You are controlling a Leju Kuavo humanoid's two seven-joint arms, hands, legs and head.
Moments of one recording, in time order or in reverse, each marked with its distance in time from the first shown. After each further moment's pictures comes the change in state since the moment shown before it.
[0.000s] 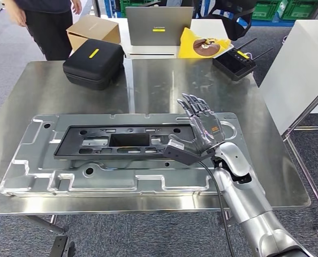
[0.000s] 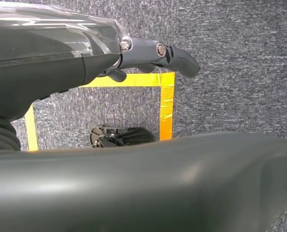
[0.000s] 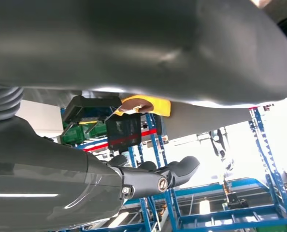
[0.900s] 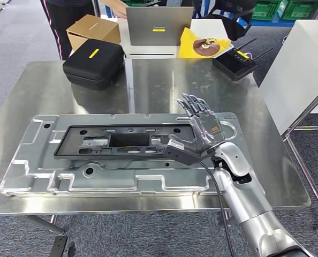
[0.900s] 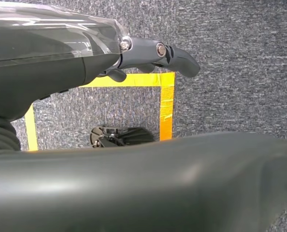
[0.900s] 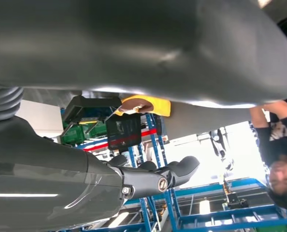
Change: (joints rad) left arm 0.000 0.000 0.000 0.000 0.000 0.000 0.000; right arm 0.000 0.000 0.000 0.000 0.000 0.000 0.000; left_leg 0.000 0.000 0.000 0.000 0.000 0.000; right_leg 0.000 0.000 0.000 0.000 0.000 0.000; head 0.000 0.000
